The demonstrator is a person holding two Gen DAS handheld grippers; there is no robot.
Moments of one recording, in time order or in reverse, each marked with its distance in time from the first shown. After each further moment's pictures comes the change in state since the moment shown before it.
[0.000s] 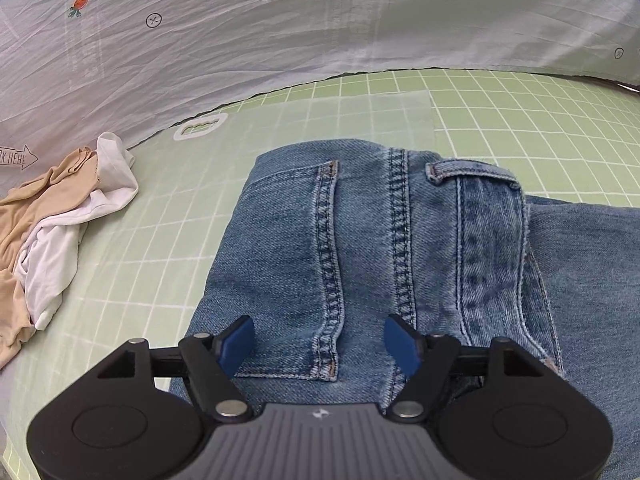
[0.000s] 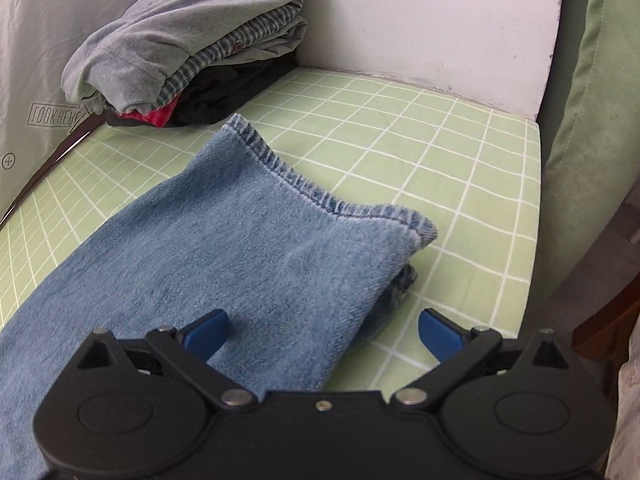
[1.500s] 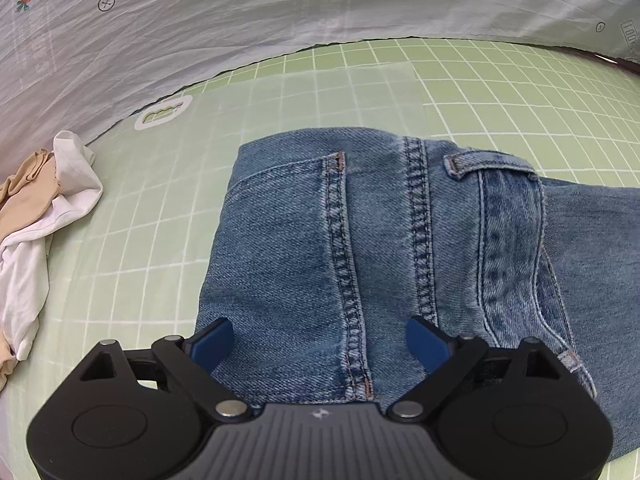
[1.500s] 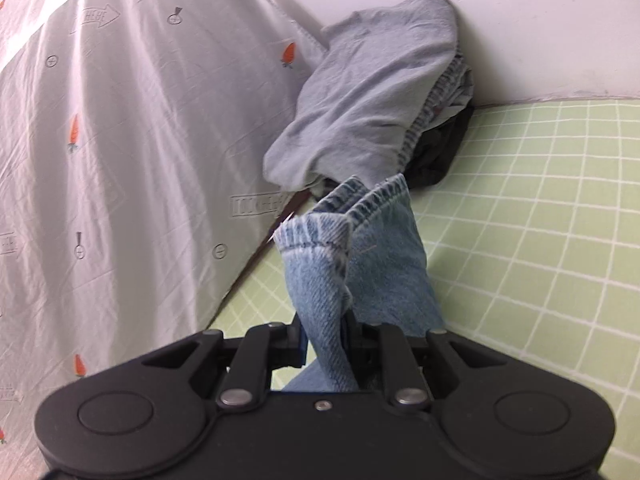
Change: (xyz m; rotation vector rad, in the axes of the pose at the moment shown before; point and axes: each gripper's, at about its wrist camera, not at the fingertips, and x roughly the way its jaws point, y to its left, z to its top) left arm 0.026 0.026 0.016 0.099 0.099 -0.151; right arm -0.073 0.081 0.006 0.171 -0.120 0.655
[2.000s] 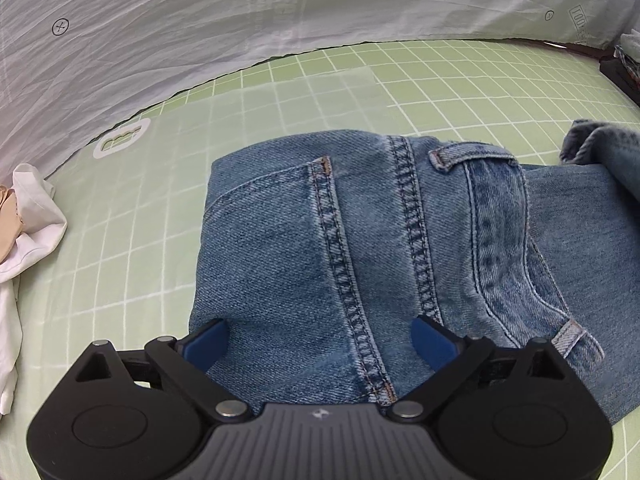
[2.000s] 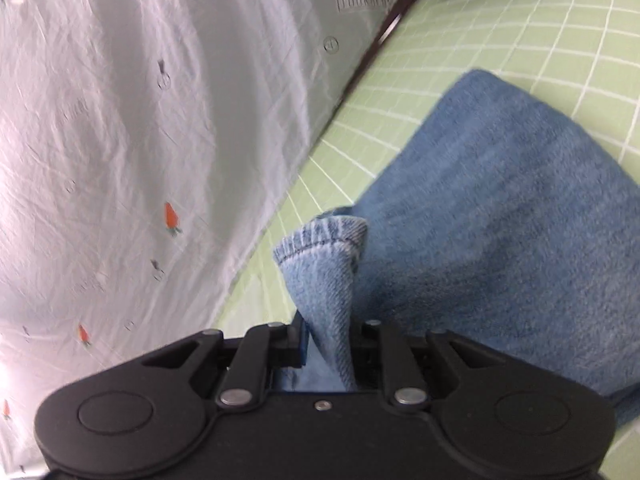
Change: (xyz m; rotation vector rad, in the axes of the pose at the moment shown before) left arm 0.004 0.009 0.002 0.117 -0.055 -0.114; right arm 0.040 0.071 -0.158 0.064 0.448 0.181
